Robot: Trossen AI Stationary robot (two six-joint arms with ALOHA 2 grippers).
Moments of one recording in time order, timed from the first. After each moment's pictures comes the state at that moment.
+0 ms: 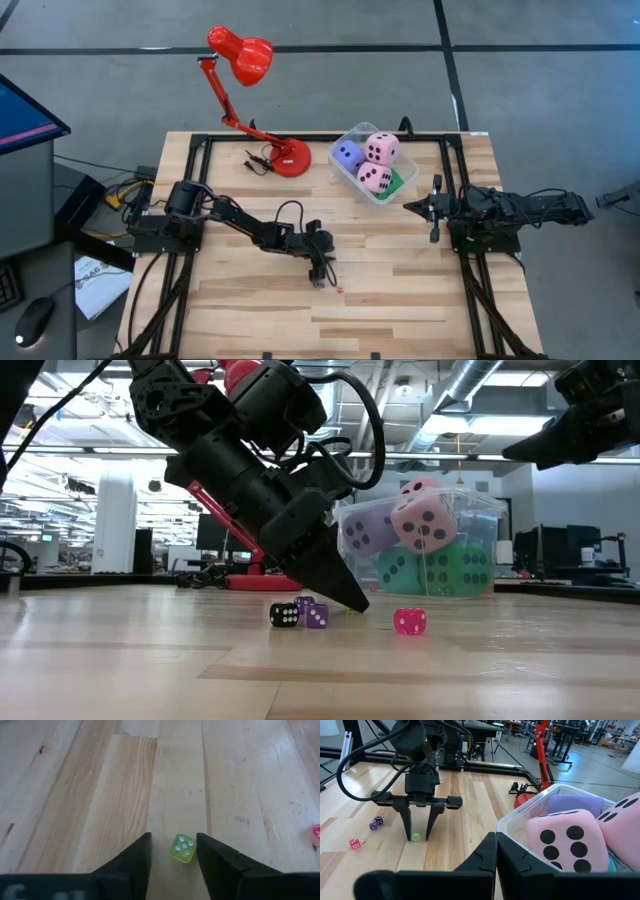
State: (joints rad) left arm -0.20 2.01 0.98 0.30 -0.17 -0.21; right arm 0.09 0.18 0.22 -0.25 0.27 -0.11
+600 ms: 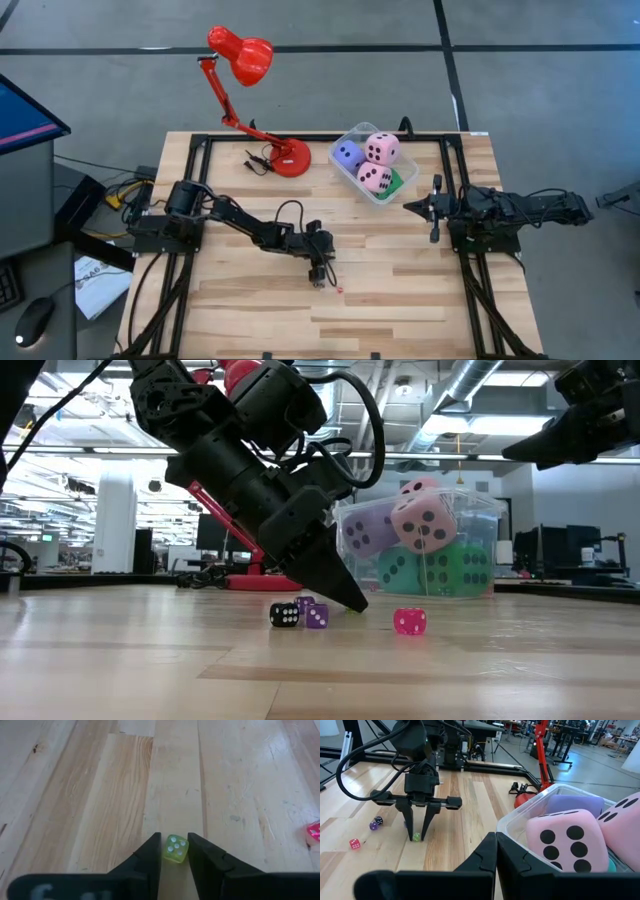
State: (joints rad) left arm -0.20 2.01 0.98 0.30 -0.15 -0.21; right arm 0.09 0.18 0.22 -0.25 0.27 -0.11
